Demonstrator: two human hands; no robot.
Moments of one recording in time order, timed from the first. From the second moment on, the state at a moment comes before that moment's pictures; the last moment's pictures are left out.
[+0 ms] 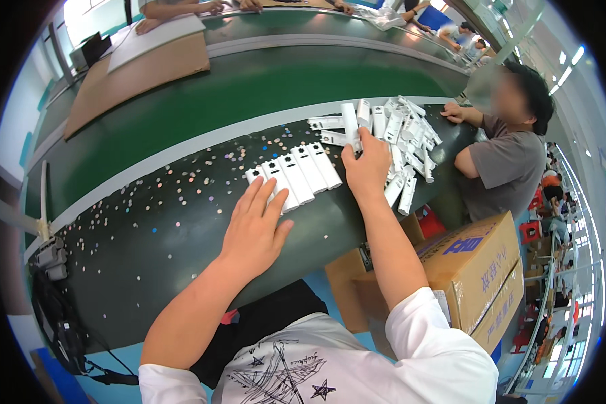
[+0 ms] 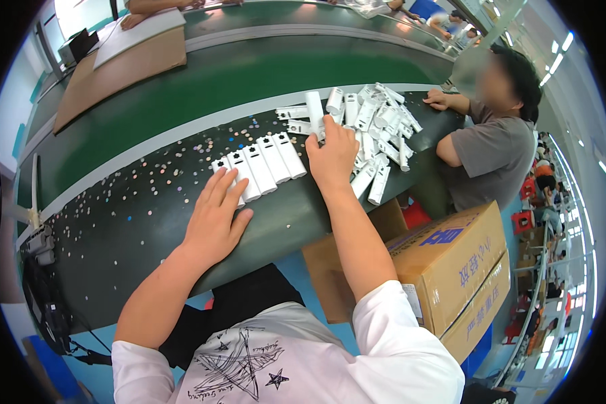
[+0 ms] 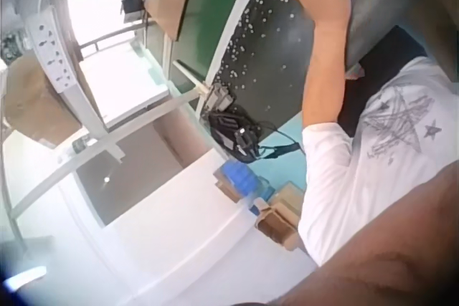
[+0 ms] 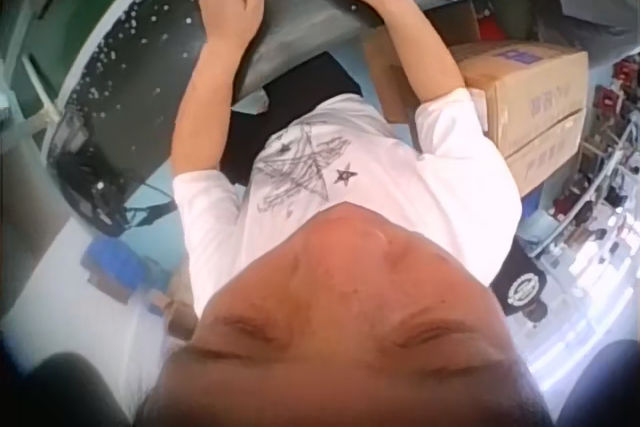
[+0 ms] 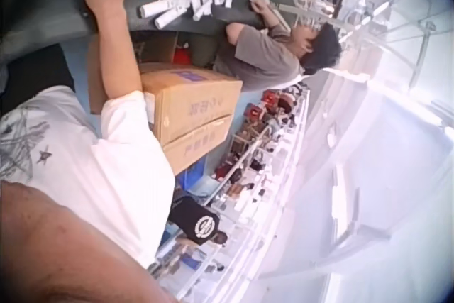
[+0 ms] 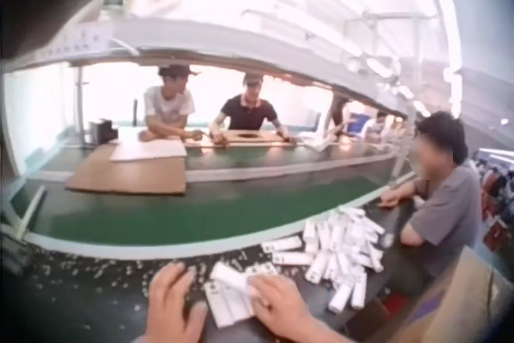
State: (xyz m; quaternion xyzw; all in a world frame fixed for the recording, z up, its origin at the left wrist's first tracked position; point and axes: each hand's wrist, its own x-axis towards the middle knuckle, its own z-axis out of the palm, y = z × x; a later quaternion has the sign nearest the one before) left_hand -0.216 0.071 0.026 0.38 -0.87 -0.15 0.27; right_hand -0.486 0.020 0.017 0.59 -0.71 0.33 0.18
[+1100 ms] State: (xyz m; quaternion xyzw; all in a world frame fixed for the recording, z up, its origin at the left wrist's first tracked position) left_hand -0.171 0.103 0.017 0.53 -0.79 -0.14 0.28; right_hand -0.474 0.014 0.033 0.54 -0.69 0.47 -0.11
